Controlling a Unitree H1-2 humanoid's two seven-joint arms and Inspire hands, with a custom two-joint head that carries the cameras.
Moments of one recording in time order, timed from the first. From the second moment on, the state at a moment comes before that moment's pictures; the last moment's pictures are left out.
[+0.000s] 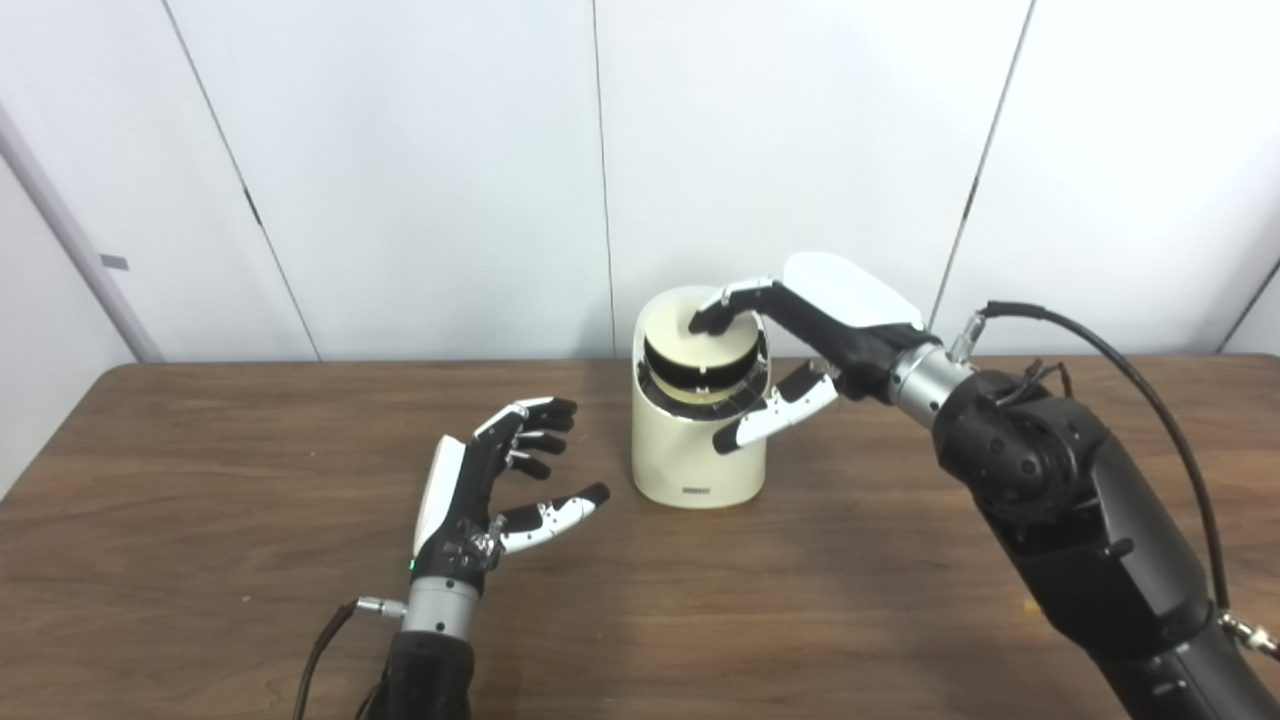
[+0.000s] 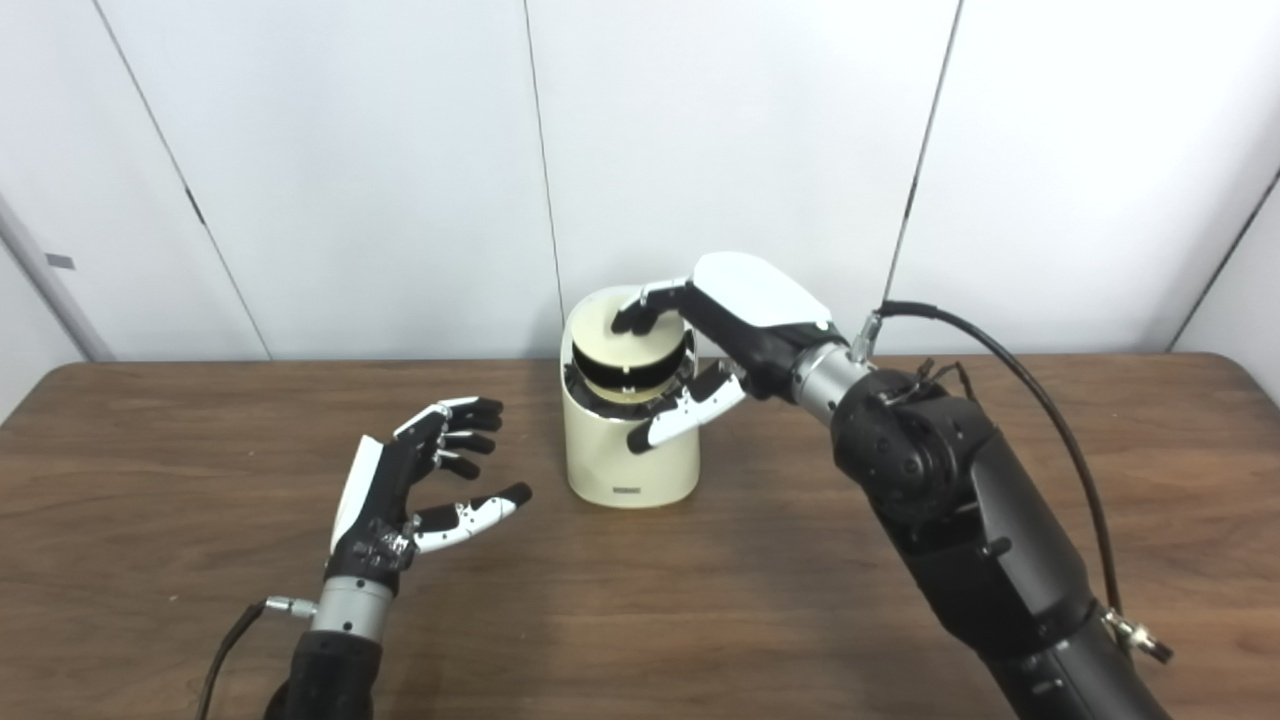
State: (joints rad) left arm -0.19 0.06 -0.07 -0.05 0.35 -0.02 0.10; right arm -0.67 -0.36 0.32 -0.19 -0.67 0.23 0.51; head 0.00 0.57
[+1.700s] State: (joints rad) left arm -0.19 0.05 -0.07 -0.08 0.36 0.03 0.10; right arm -0.67 -0.37 0.41 -0.20 -0.76 0.15 0.54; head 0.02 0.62
